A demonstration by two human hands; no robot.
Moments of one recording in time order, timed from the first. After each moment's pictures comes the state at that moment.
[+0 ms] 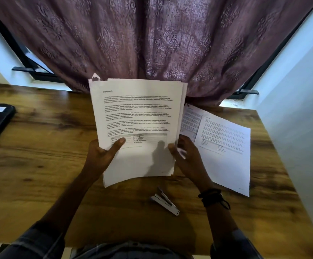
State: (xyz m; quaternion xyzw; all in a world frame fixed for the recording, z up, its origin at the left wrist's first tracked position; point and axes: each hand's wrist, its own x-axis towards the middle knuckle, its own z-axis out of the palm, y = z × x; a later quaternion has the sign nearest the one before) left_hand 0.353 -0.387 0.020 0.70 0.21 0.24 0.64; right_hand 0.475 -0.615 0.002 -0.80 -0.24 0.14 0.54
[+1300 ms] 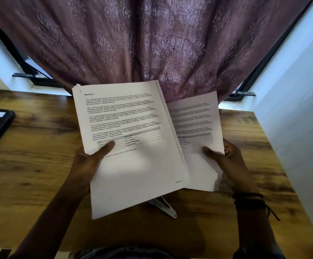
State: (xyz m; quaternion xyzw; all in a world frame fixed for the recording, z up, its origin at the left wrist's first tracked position) left_hand 0.329 -0.397 0.053 0.59 0.26 0.20 0.74; right_hand 0.499 -0.698 0.047 -0.72 -0.11 0.16 0.66
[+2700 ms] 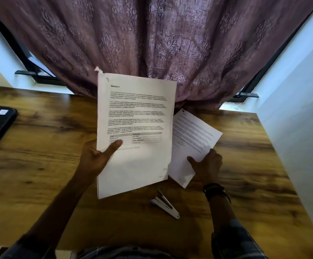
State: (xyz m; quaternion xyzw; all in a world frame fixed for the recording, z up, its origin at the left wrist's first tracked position) left_hand 0.345 -0.380 0.033 0.69 0.24 0.22 0.65; right_hand 0.510 -0.647 -0.038 -0.95 0.01 0.05 0.32
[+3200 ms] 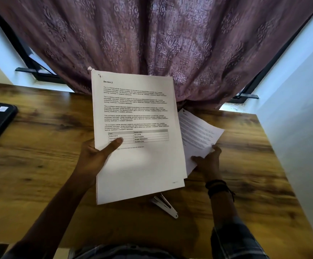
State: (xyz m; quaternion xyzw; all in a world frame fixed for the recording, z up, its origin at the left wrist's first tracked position) left_hand 0.339 -0.394 0.051 0.62 0.23 0.21 0.72; right_hand 0.517 -0.656 -0.029 -0.79 0.06 0.12 0.60
